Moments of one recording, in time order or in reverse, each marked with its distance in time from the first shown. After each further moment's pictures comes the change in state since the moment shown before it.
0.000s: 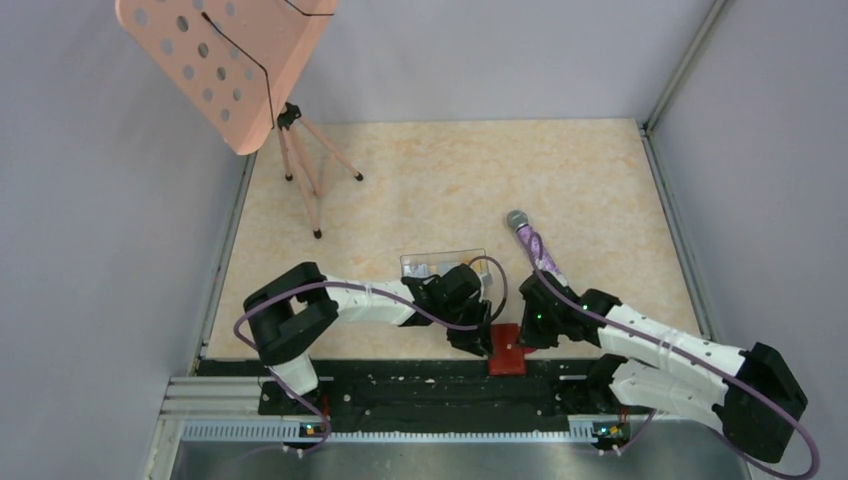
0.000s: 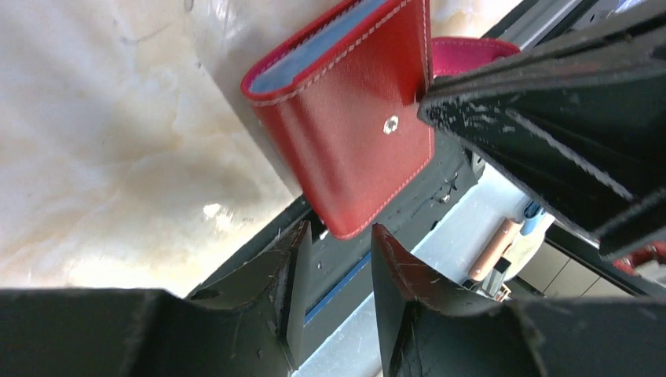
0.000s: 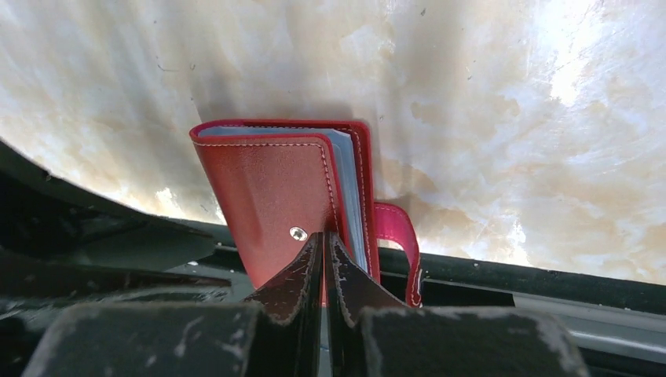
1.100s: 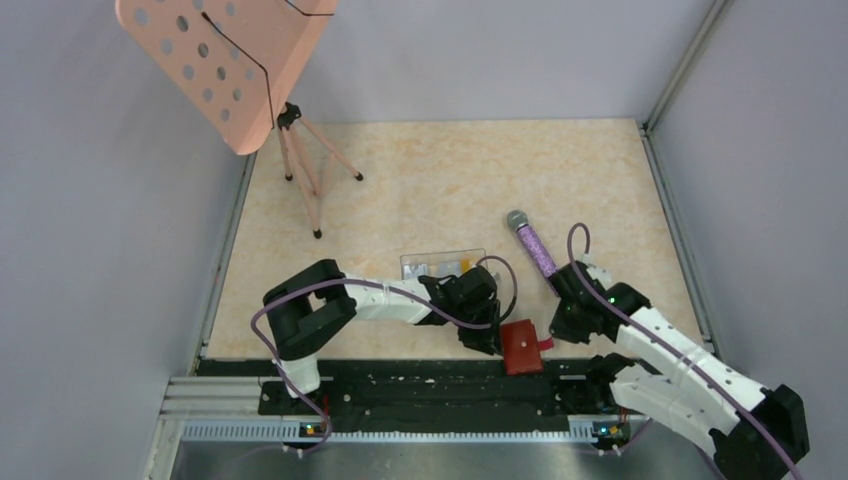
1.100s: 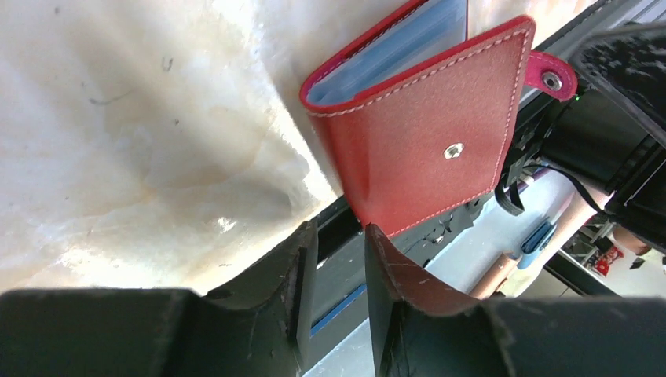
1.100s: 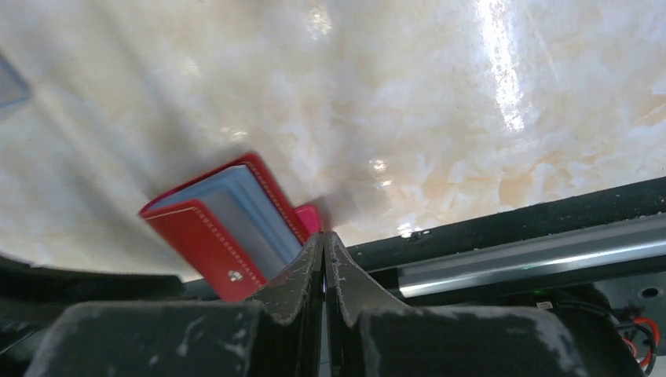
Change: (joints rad) left arm -0.040 0.125 0.136 -0.052 -0.076 -0.067; right arm -0.235 -0.155 0.073 -0.304 0.167 -0.005
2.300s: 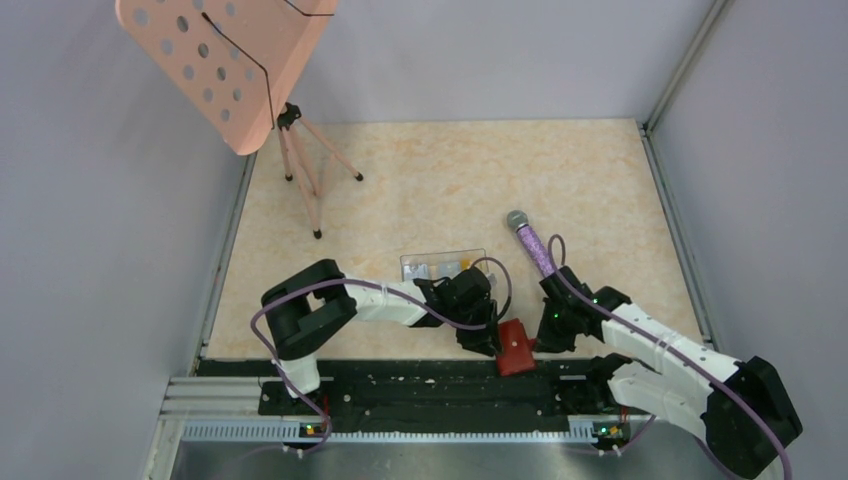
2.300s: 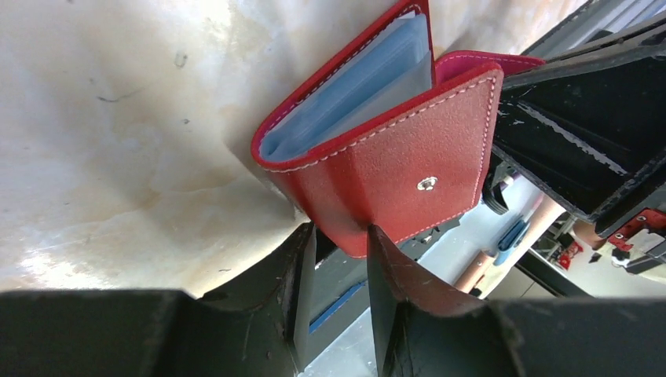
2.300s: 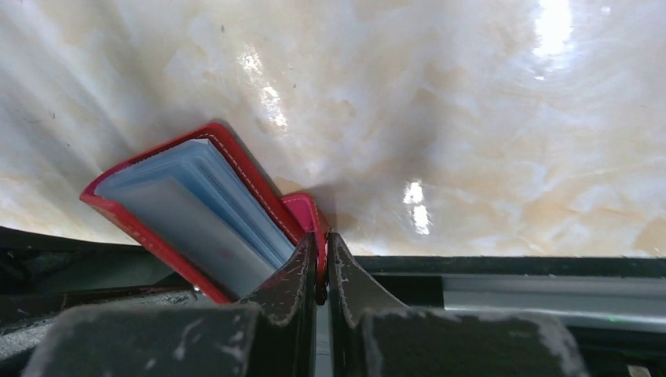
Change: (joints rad) left arm 0.019 -0.018 -0.084 0.122 0.046 -0.063; right arm -0.006 0.144 -0.113 0.191 -0.227 -0.080
